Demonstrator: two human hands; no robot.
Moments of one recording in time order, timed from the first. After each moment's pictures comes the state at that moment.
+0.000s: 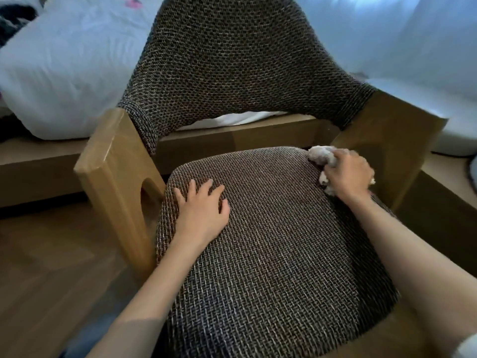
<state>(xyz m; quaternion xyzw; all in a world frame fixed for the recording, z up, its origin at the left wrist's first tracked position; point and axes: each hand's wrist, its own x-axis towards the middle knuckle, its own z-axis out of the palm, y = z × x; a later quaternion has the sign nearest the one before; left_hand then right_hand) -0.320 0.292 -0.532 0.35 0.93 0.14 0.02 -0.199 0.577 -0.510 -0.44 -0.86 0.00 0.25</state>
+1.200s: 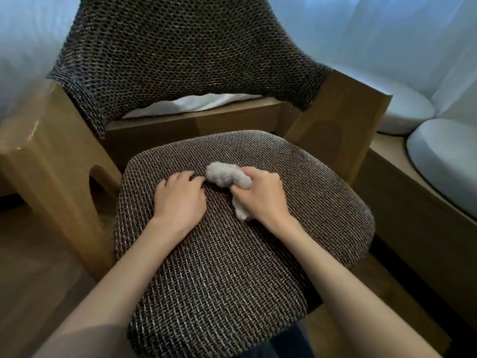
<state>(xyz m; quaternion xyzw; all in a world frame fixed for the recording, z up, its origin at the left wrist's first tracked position) -0.301 0.304 -0.516 0.41 0.91 0.10 0.02 -0.193 0.431 -0.523 -0.28 -0.90 0.23 0.24</state>
